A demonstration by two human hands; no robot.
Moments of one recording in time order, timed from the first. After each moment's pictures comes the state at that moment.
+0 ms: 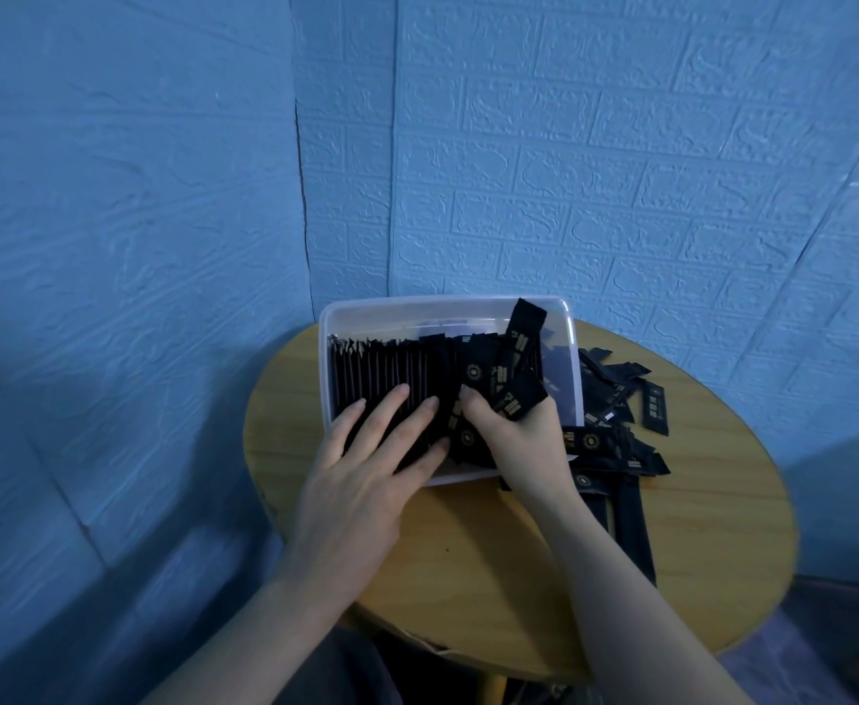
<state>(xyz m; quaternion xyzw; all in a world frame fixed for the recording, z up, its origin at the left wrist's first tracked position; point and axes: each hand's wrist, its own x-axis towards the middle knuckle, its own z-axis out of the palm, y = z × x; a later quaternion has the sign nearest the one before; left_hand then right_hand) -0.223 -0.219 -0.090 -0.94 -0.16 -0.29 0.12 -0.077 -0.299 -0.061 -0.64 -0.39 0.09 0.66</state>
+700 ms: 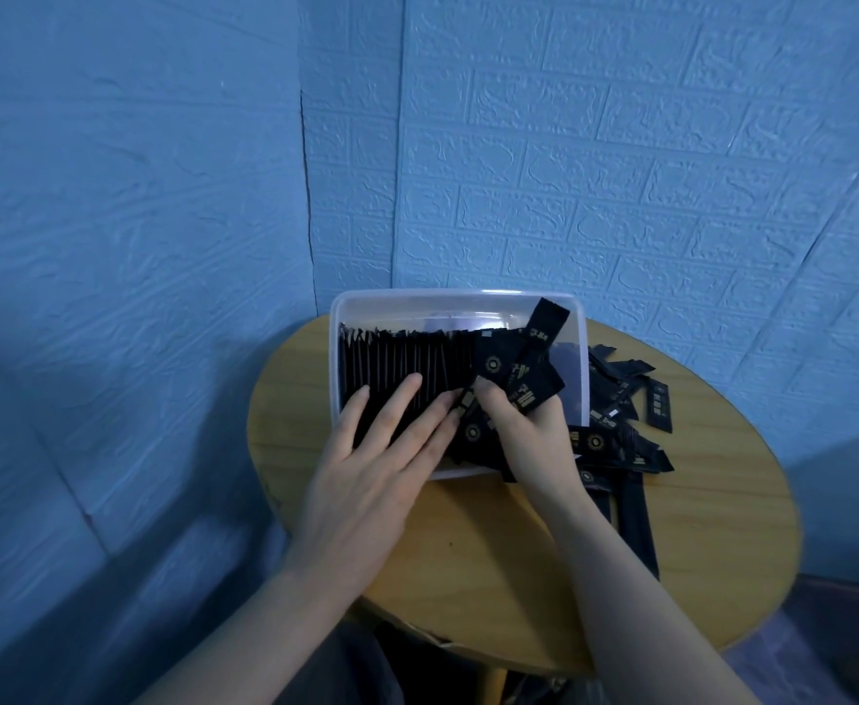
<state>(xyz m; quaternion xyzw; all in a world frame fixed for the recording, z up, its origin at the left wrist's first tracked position) -0.223 -0.219 -0.088 -0.93 -0.16 -0.27 0.17 -0.083 -0.304 -0.056 -0.60 -0.39 0.12 0.69</state>
